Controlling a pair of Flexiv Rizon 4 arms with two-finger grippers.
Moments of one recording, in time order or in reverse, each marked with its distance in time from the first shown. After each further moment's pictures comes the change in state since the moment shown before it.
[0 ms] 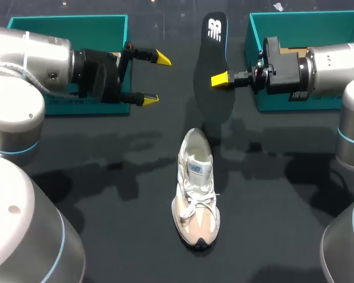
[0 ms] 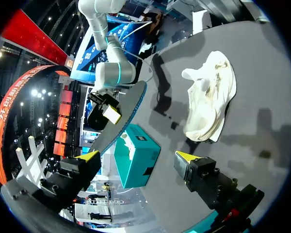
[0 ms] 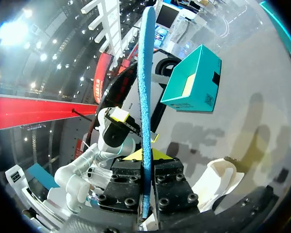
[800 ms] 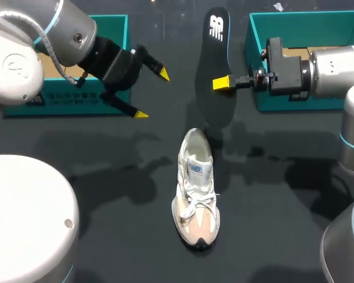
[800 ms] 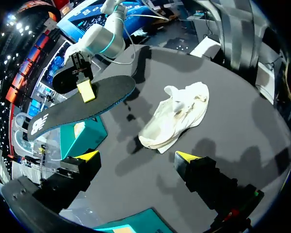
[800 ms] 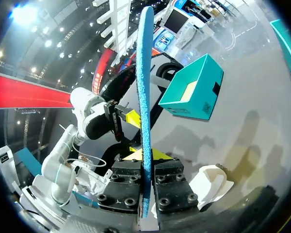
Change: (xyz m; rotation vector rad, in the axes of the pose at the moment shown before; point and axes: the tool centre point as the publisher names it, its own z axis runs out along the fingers) left arm 0.042 -0.020 -0.017 -0.172 0.473 -0.465; right arm -0.002 -0.008 -0.003 -0.020 -0.038 -0.159
